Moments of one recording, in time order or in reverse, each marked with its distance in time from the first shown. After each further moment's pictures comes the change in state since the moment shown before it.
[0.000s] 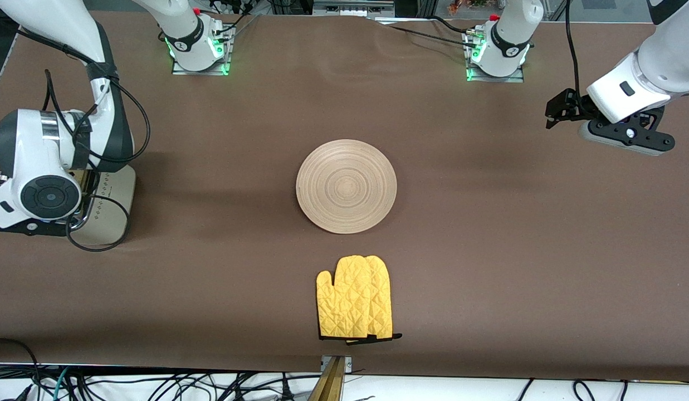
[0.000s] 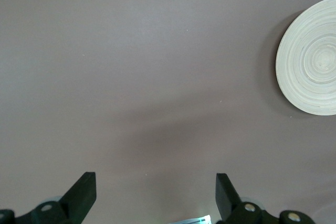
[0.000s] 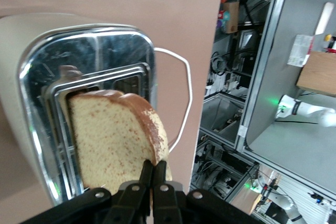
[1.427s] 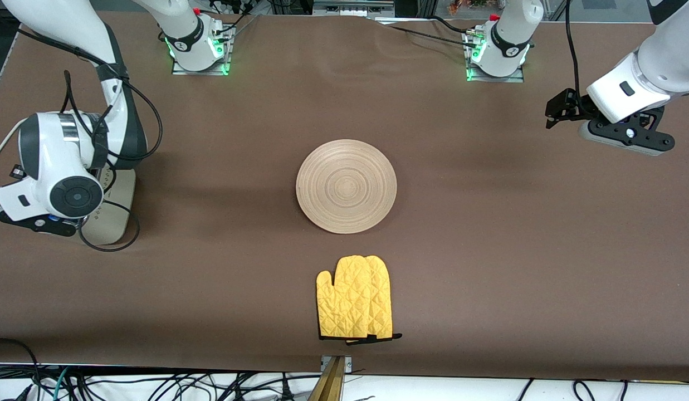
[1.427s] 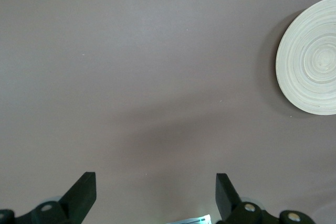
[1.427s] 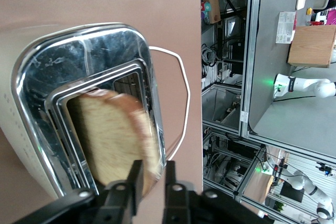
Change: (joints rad) left arm 0.000 0.000 0.000 0.000 0.000 -0.002 0.000; right arm -0.003 -0.024 0.045 -0.060 -0.030 0.001 0.237
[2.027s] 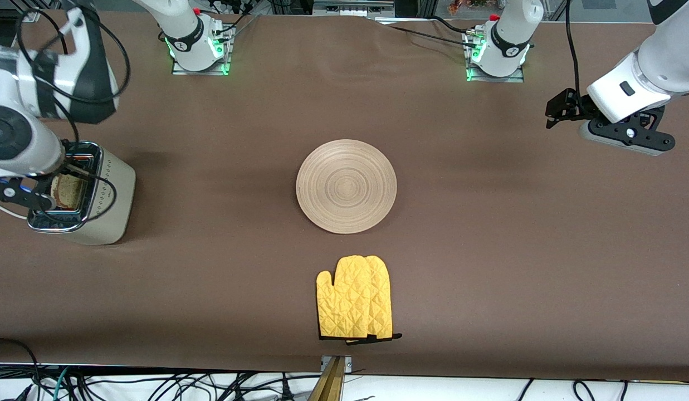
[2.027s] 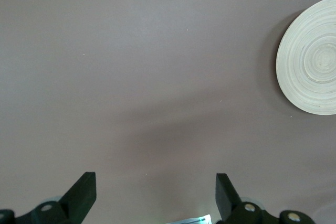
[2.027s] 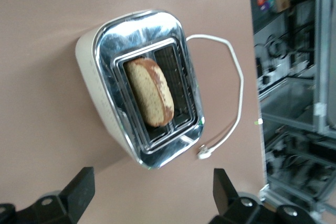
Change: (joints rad) left arm 0.000 0.000 0.000 0.000 0.001 -0.001 0.000; right arm -0.019 -0.234 0.036 -0.044 0.263 -0.011 -0.002
